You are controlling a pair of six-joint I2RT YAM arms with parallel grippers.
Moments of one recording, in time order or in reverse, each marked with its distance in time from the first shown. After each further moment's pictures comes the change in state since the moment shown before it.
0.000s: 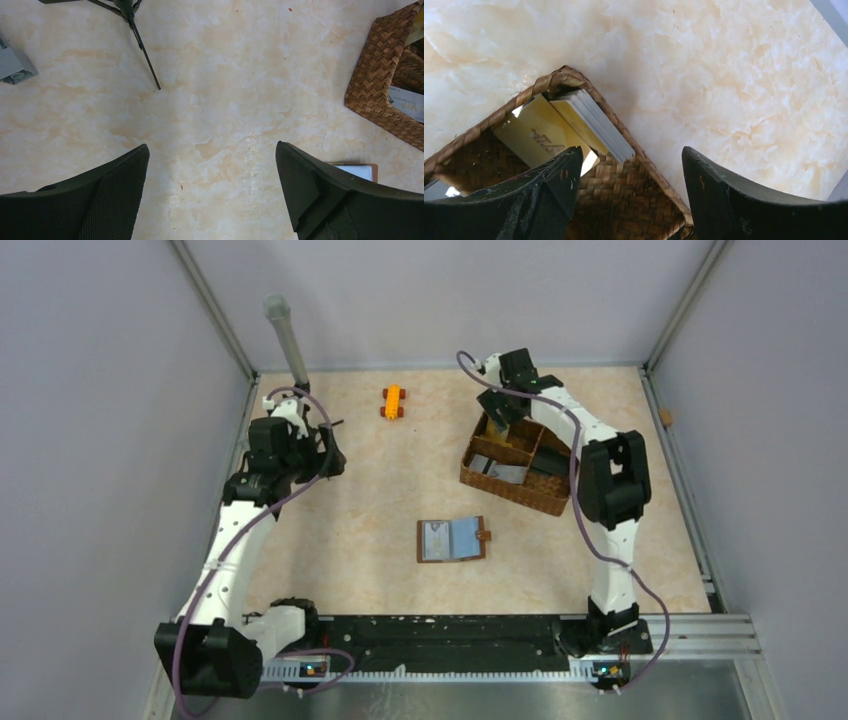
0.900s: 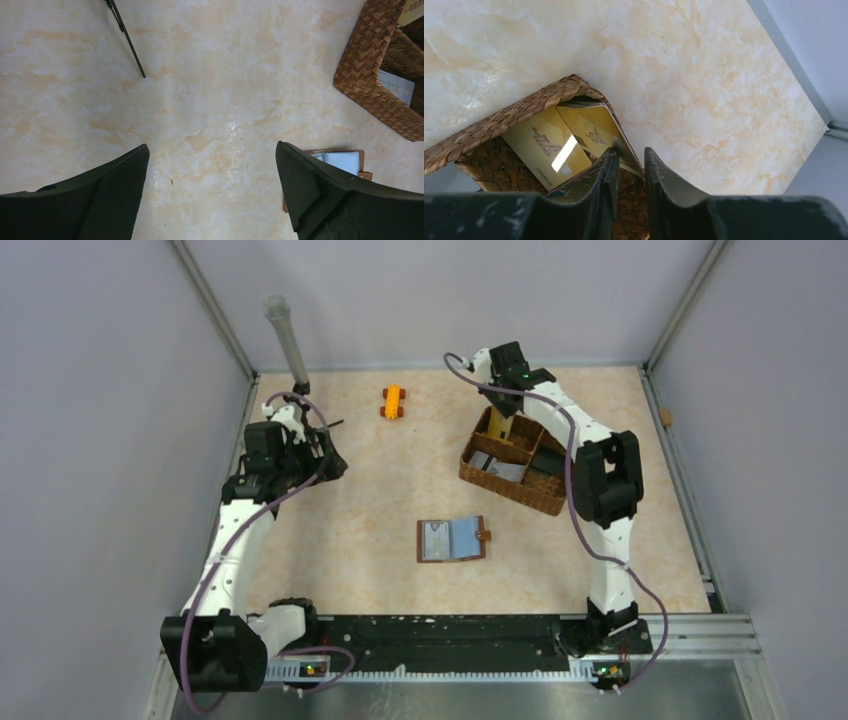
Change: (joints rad) left arm 0.084 0.019 -0.045 0.021 0.142 -0.005; right arm 0.039 0.056 0.123 -0.048 0.060 -0.137
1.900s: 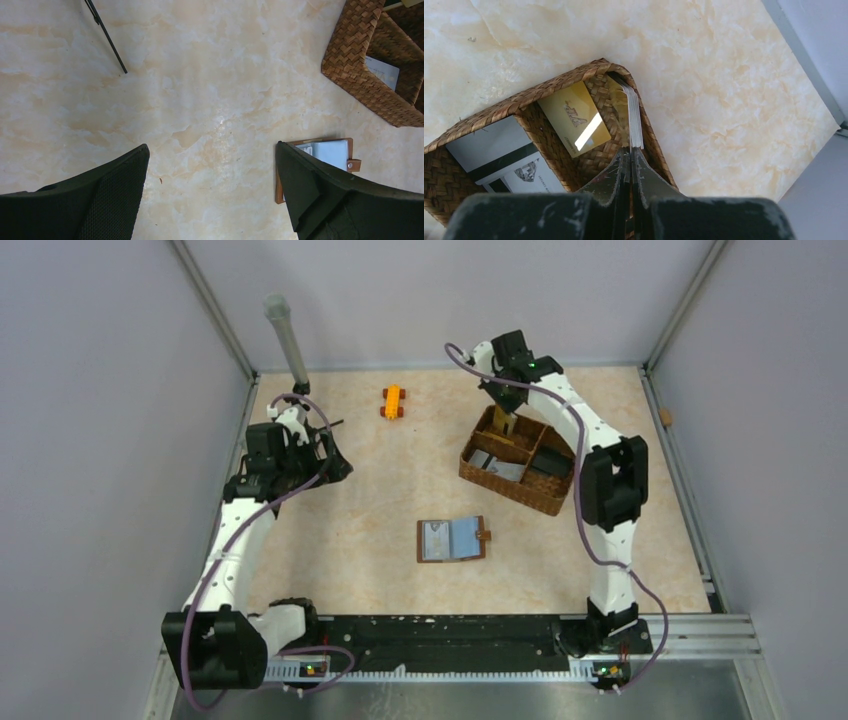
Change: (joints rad) left arm 0.003 0.012 -0.013 0.006 0.074 -0.001; right arm 0.008 -0.030 0.098 -0.190 -0.073 0.023
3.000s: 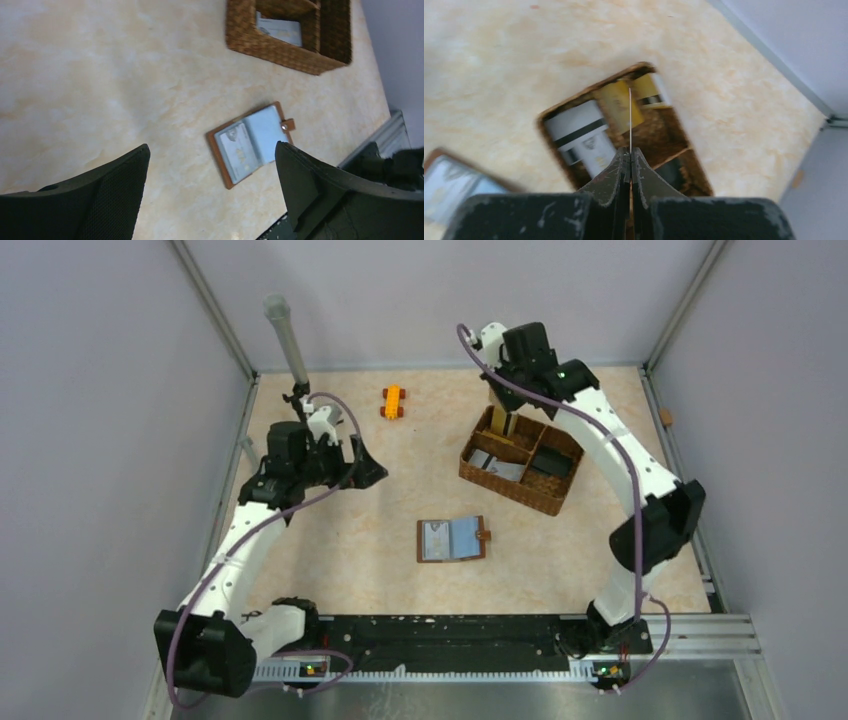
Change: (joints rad) left arm -0.119 -0.013 -0.024 0.104 0.198 -0.023; right arm 0.074 -0.298 -0.076 -0.035 0.037 0.136
